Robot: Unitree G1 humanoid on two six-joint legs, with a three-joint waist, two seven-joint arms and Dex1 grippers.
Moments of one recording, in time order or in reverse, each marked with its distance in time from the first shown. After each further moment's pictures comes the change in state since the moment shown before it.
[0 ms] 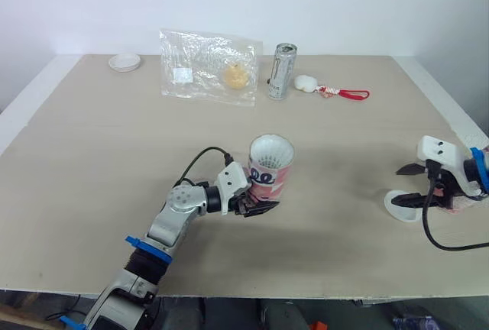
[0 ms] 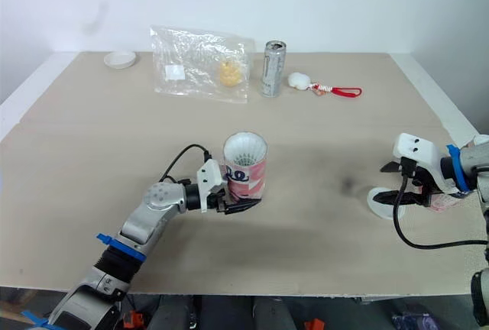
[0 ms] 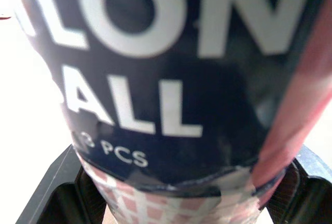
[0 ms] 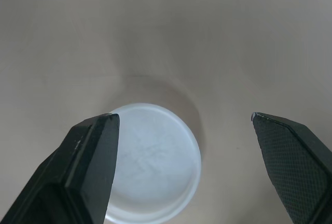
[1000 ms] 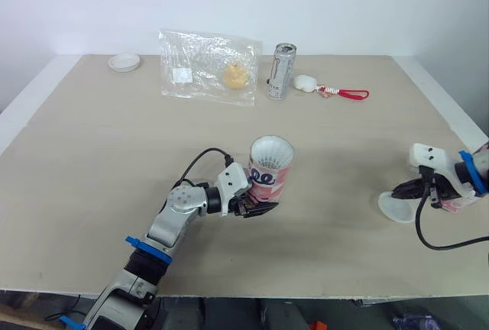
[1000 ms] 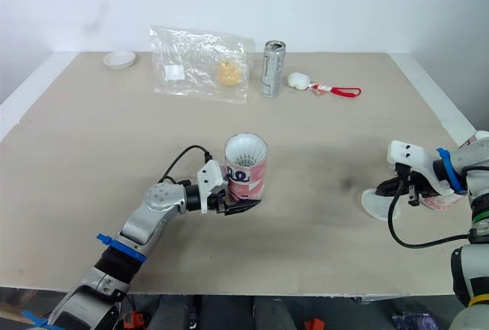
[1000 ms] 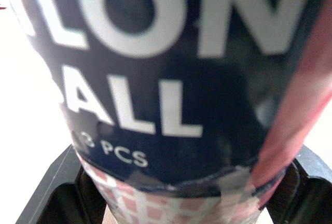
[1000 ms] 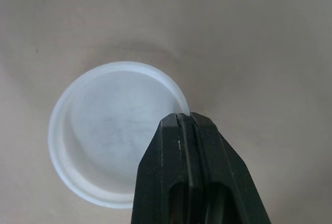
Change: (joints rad) left arm 0.000 0.007 -0.004 0.001 0.001 0.026 0.012; right arm -0.126 0.058 0.030 0.193 -0.089 -0.154 0.058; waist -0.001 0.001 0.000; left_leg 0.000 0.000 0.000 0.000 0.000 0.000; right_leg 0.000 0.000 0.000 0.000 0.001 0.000
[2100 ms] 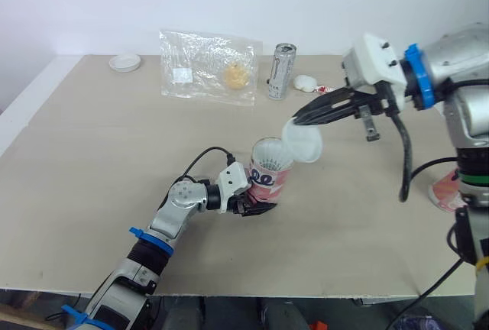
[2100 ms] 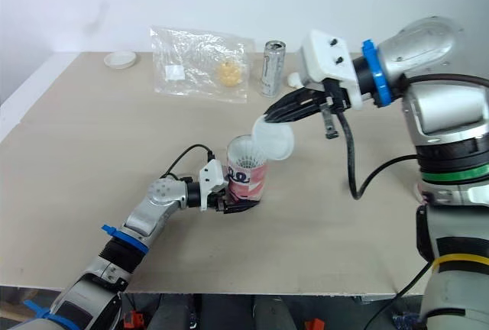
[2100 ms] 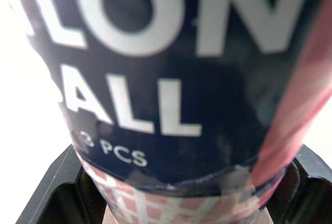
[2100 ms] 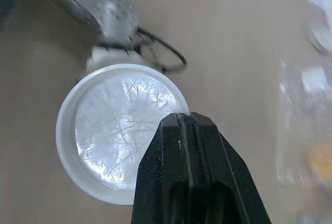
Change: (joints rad) left arm -0.069 0.007 -0.010 0.142 0.011 -0.091 -0.061; right arm -0.299 0.227 0.049 -0.909 0.398 0.518 0.013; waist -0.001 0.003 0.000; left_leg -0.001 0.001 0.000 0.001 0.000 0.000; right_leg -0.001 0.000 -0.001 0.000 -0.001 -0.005
